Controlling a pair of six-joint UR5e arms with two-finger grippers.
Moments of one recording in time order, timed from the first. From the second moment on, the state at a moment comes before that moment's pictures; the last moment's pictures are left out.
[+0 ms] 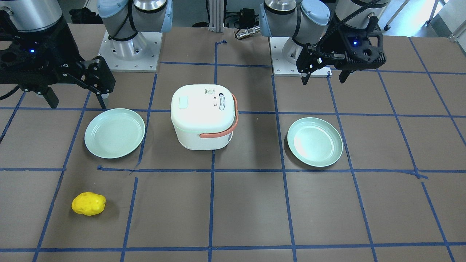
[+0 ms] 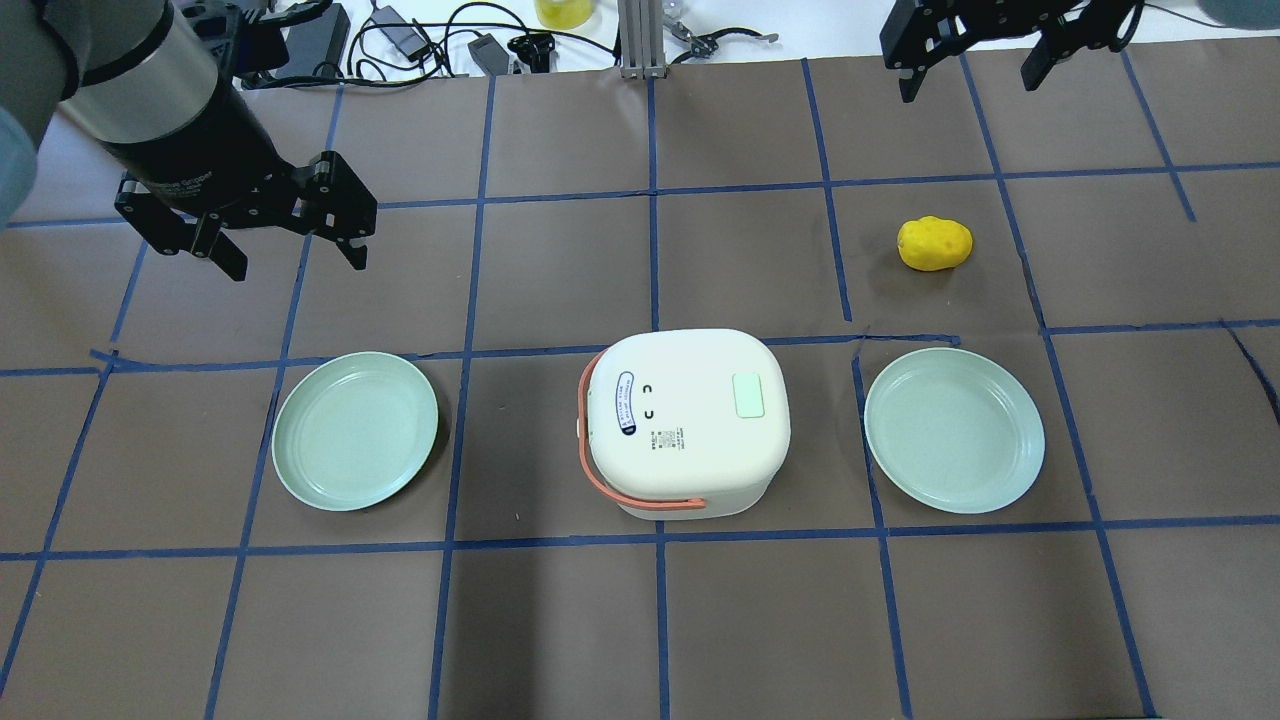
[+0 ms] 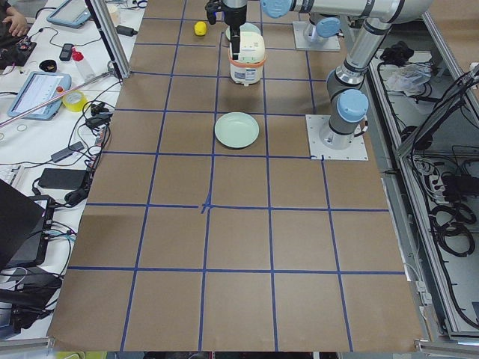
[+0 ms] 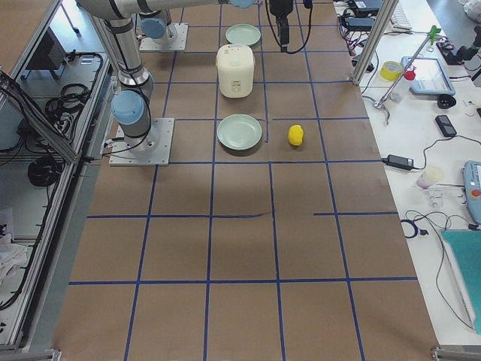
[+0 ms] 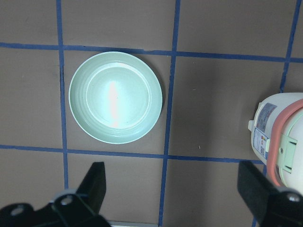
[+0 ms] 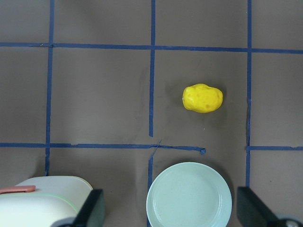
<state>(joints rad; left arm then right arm) -1.55 -1.50 -1.59 -1.62 1.59 -0.05 1.57 -1.48 1.35 -1.61 -1.59 -0.04</state>
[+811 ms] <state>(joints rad) -1.55 -1.50 -1.59 -1.62 1.59 -0.05 1.57 -1.48 1.36 -1.60 -1.59 -0.04</state>
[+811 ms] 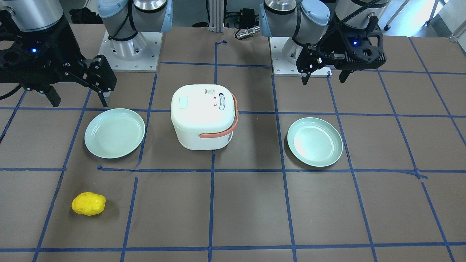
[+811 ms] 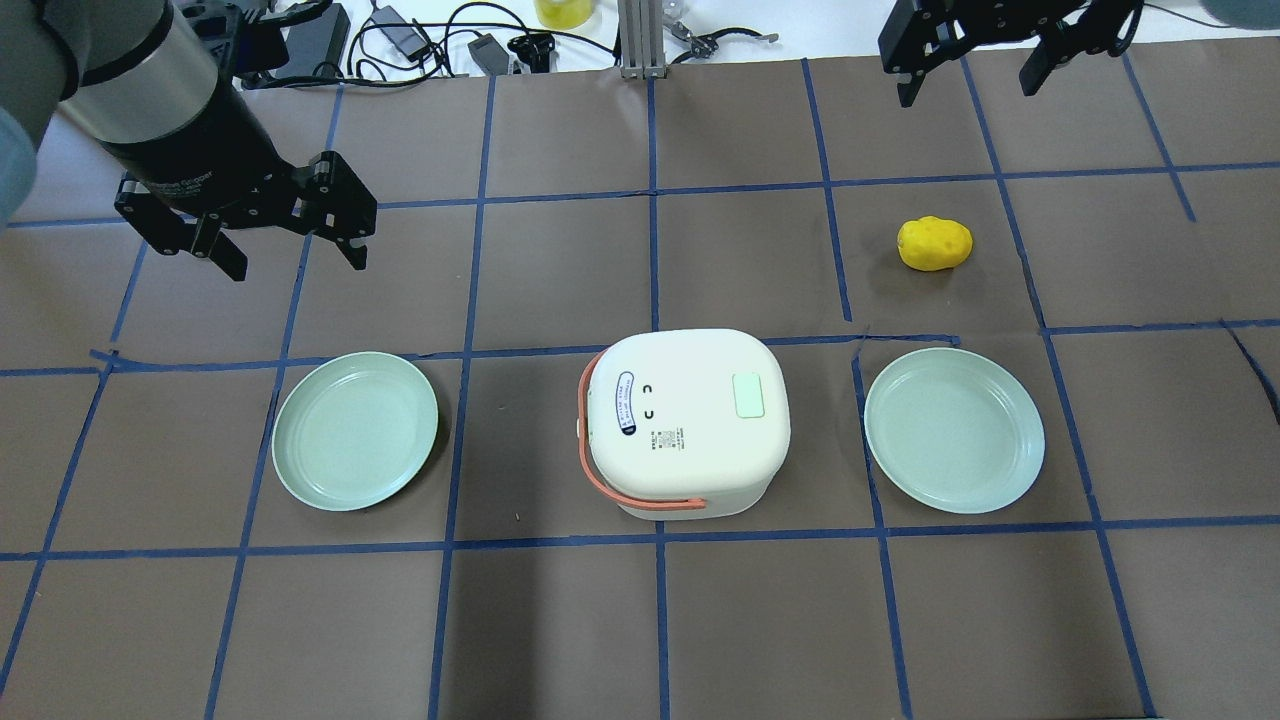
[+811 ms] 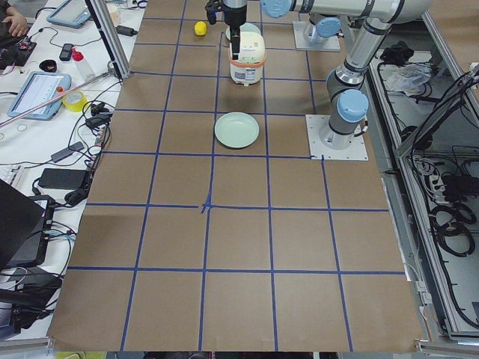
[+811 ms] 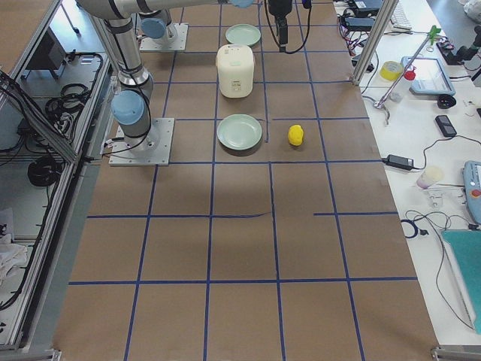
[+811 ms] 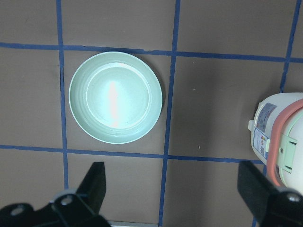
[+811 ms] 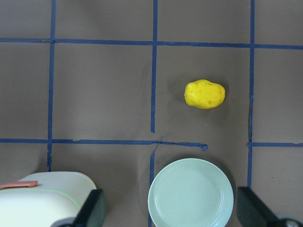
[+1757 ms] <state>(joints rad) -1.55 -1.50 -1.59 -1.62 1.59 -0.05 1.73 -1.53 1.59 -1.61 -1.58 0.08</state>
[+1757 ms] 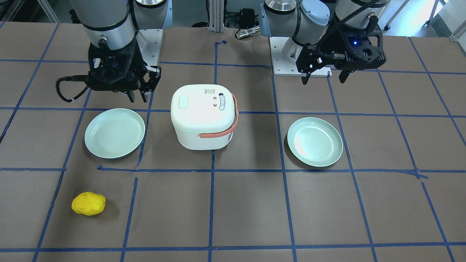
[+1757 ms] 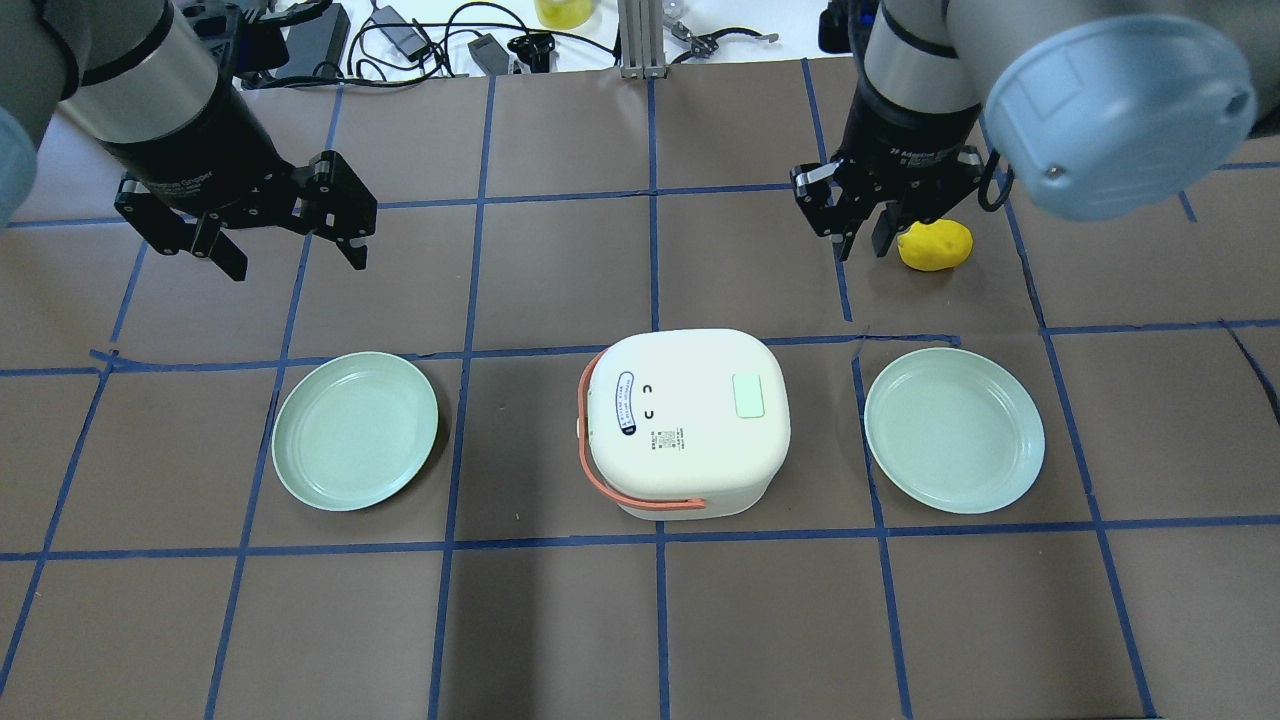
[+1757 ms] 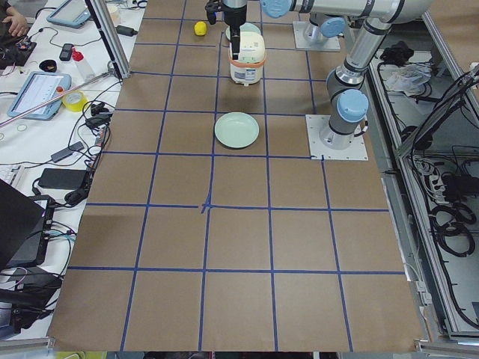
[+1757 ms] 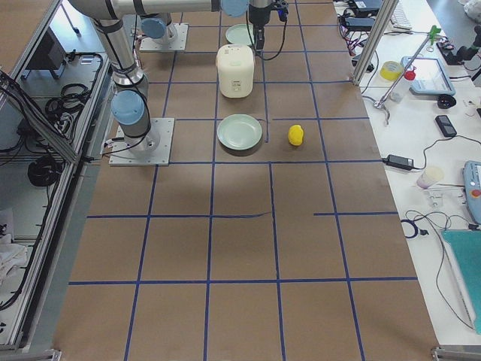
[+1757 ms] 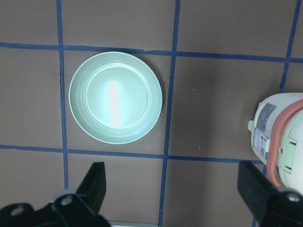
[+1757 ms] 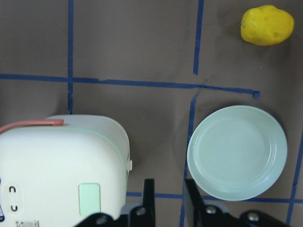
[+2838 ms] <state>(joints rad) -1.55 -1.50 -1.59 -1.62 1.59 -0.05 1.87 -1.49 1.79 -1.81 -1.57 0.17</state>
